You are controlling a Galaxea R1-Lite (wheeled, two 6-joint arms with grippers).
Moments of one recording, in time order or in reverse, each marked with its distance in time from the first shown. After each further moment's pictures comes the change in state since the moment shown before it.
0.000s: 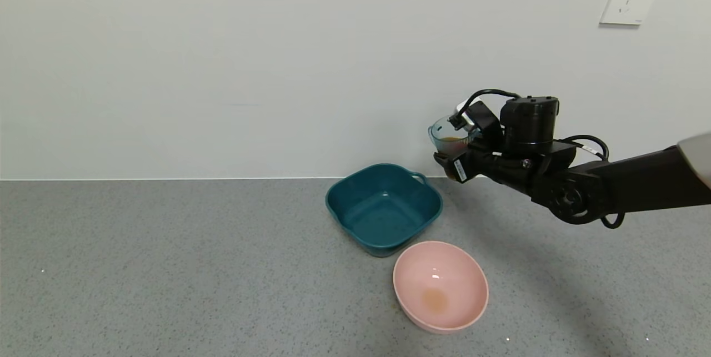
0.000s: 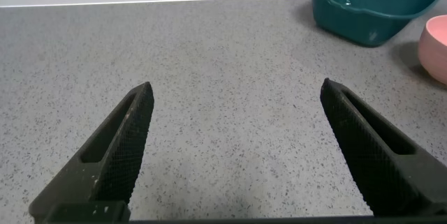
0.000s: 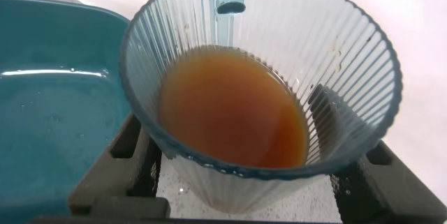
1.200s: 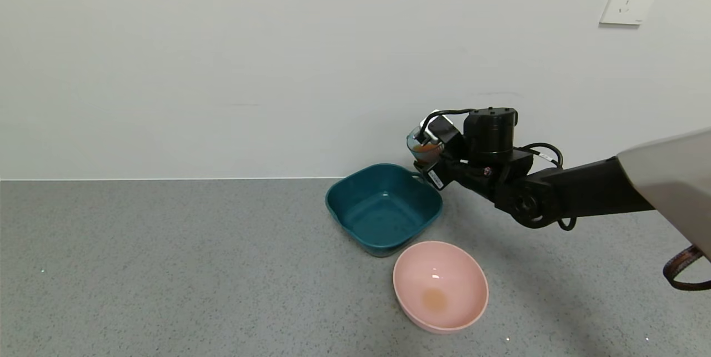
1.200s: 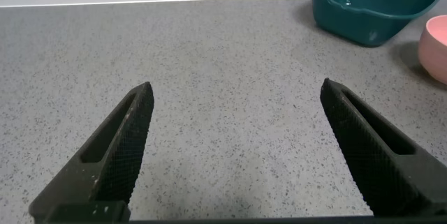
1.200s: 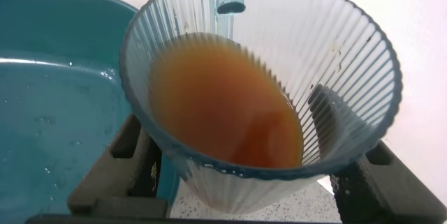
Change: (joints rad) left arm 0.000 0.000 0.000 0.000 0.000 0.000; right arm 0.072 0.114 -0.117 0.006 -0.075 -0.145
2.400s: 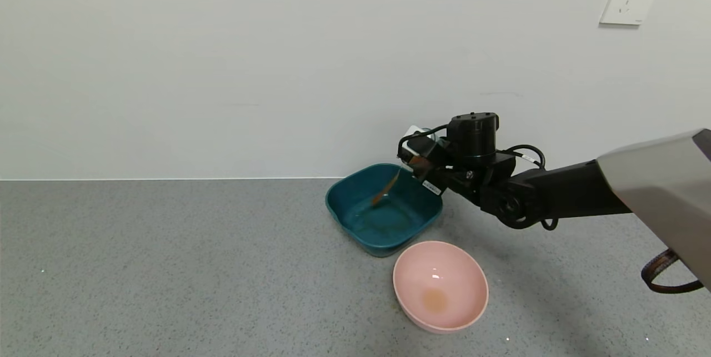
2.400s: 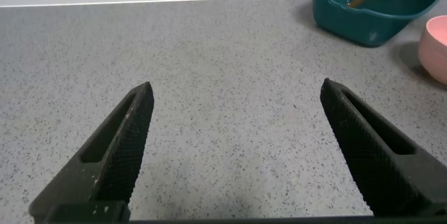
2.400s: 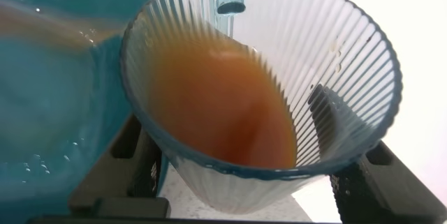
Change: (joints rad) left arm 0.000 0.000 0.000 0.000 0.000 0.000; right arm 0.034 0.039 -0.067 0.070 -0.107 -0.253
